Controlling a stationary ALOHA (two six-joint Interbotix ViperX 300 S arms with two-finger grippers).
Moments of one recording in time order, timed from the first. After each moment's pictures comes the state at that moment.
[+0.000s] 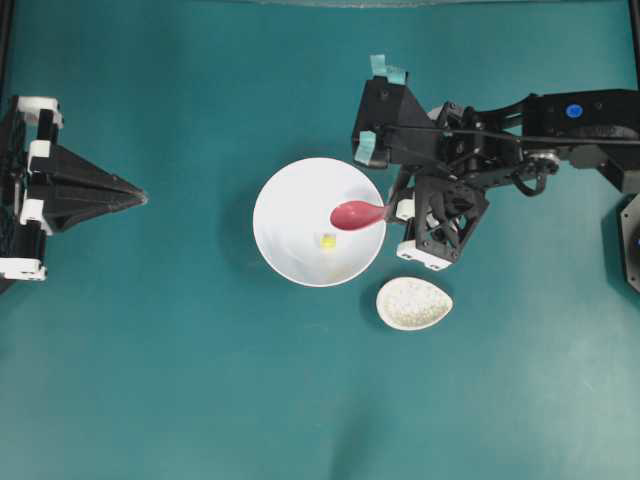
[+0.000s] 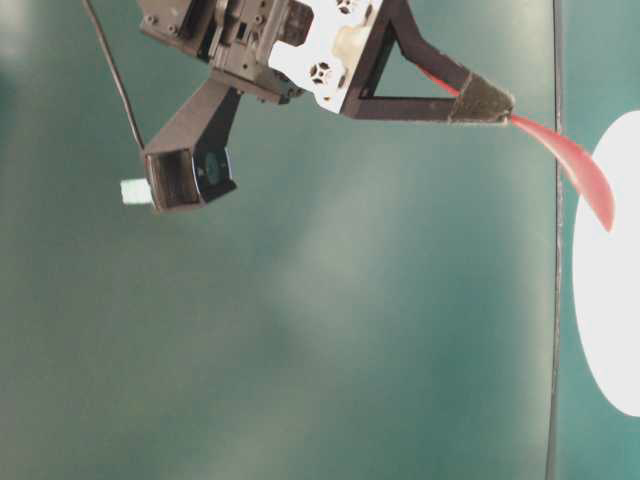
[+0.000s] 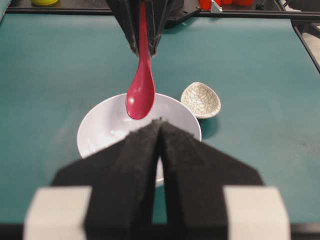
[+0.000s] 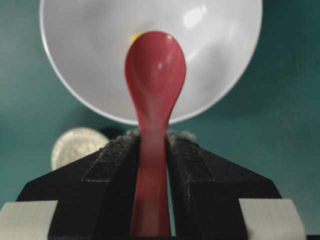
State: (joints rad) left arm 0.00 -0.89 1.17 0.01 -0.17 -0.01; right arm -0.09 -0.10 0.43 0.12 0.80 0.17
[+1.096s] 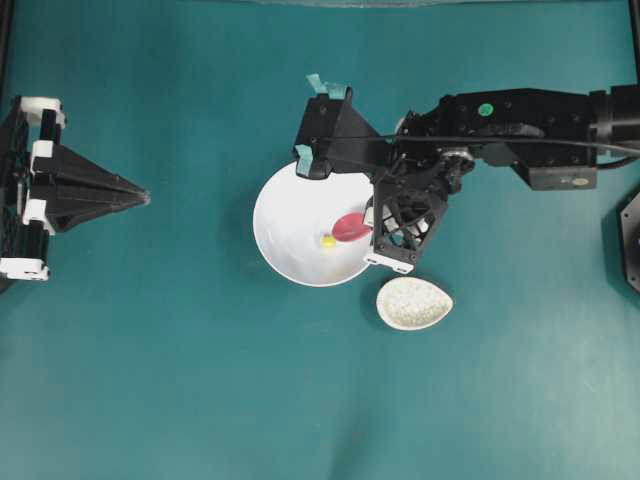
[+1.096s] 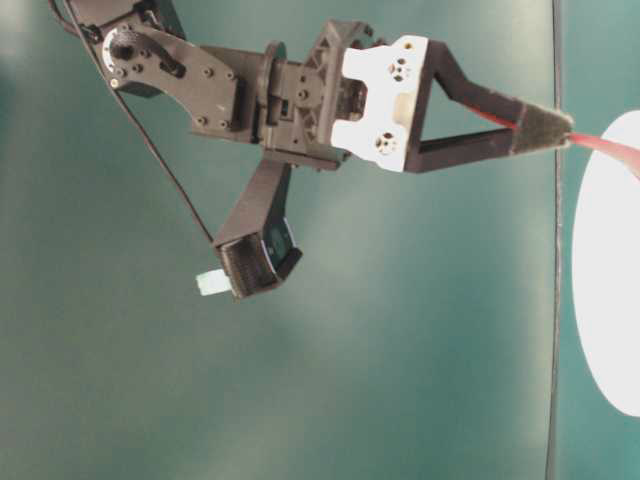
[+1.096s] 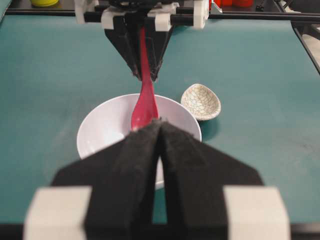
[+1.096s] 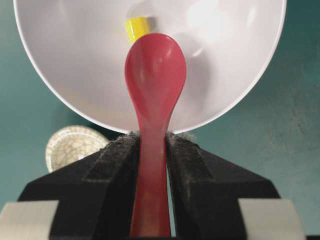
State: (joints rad) left arm 0.00 -0.89 1.17 0.01 -0.19 -0.01; right arm -0.09 0.09 0.26 0.13 1.02 0.15
